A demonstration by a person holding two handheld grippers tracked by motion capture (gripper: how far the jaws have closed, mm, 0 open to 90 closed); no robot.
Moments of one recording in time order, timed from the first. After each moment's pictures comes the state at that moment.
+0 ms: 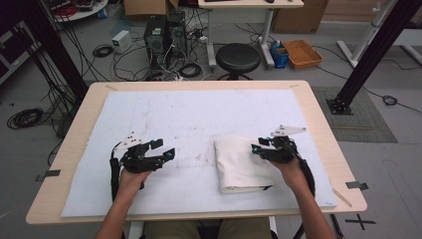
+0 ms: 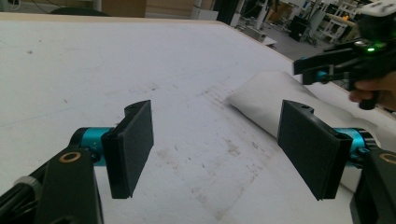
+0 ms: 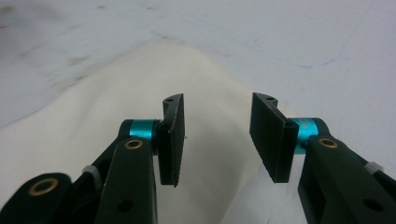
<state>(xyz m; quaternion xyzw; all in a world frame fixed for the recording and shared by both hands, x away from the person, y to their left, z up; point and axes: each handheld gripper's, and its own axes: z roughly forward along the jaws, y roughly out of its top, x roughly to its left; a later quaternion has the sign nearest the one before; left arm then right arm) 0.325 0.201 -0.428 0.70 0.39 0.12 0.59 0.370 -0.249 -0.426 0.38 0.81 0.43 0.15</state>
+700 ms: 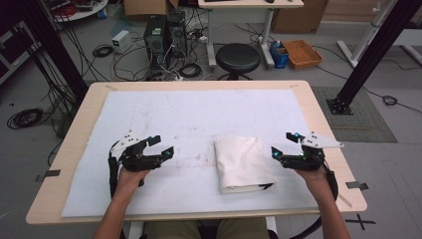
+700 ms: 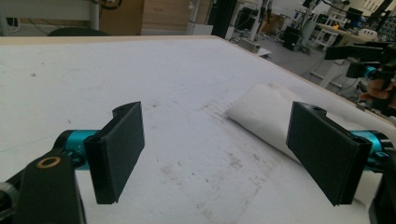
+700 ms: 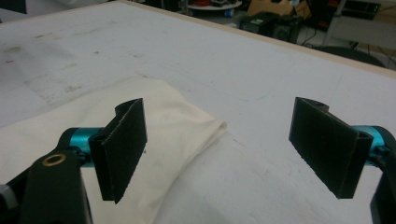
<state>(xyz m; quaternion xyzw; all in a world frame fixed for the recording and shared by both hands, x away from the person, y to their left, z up) 0.328 0.204 -0.427 0.69 0.37 0.13 0.61 0.328 -0.313 -0.412 0.34 0.75 0.51 0.24</state>
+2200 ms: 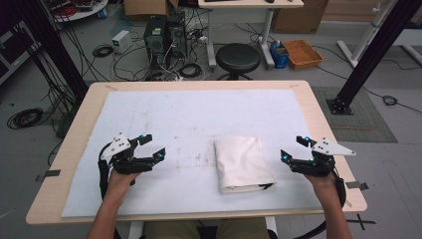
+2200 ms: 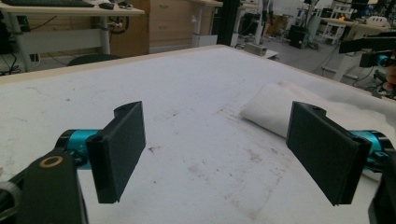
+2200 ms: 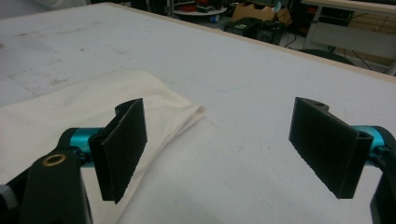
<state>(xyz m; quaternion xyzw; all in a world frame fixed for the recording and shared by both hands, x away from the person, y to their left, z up) 0.319 0.226 -0.426 0.69 0.32 0.19 0.61 0.313 -0.334 -0.416 0.36 0.74 0.51 0.26</state>
